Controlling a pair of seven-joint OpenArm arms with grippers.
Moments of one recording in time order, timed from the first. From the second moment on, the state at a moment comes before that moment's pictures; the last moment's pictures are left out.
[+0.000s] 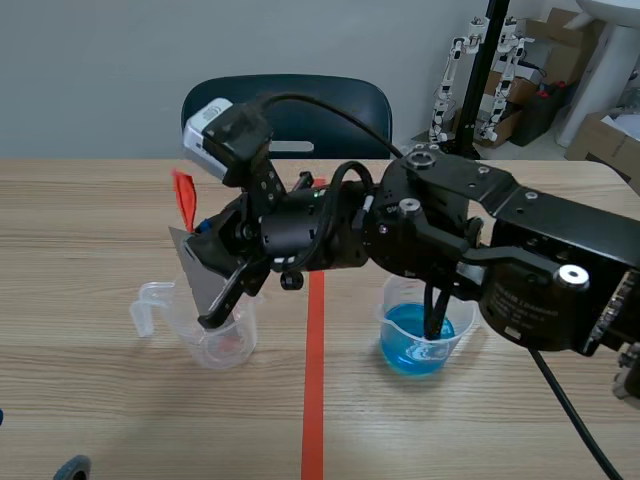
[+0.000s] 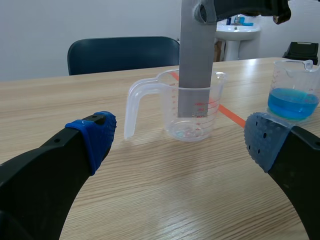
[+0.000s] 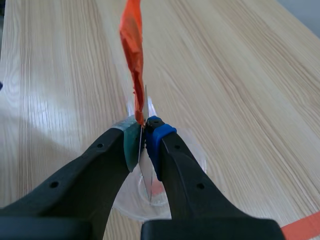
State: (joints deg) left arm 31.2 -16.9 -3.9 51.3 11.0 -20.8 -86.8; right arm 24.8 18.4 -54.9 81.7 26.6 25.3 -11.0
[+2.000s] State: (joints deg) left arm 31.2 -16.9 -3.9 51.3 11.0 -20.8 -86.8; right arm 24.8 18.4 -56.8 81.7 11.4 17.2 -6.1
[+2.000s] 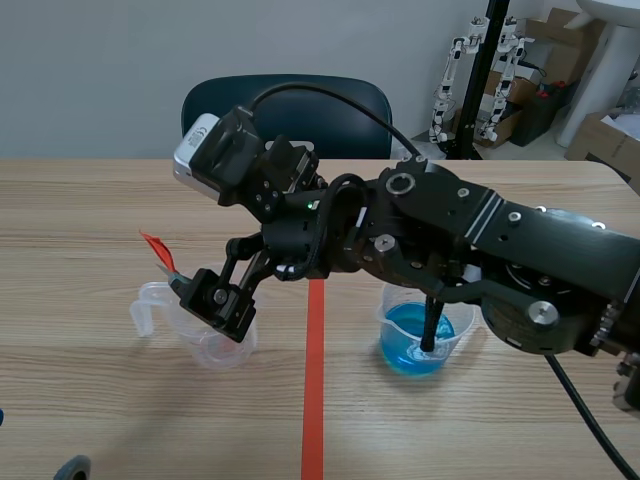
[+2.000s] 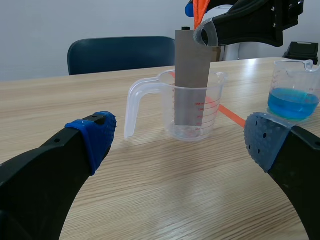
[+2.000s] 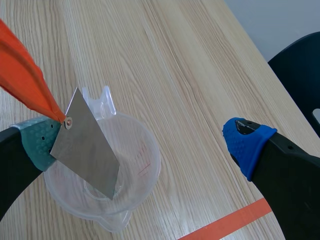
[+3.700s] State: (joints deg) left arm 31.2 -16.9 -3.9 51.3 11.0 -20.8 -86.8; right arm 24.8 18.4 -56.8 81.7 11.4 17.2 -6.1
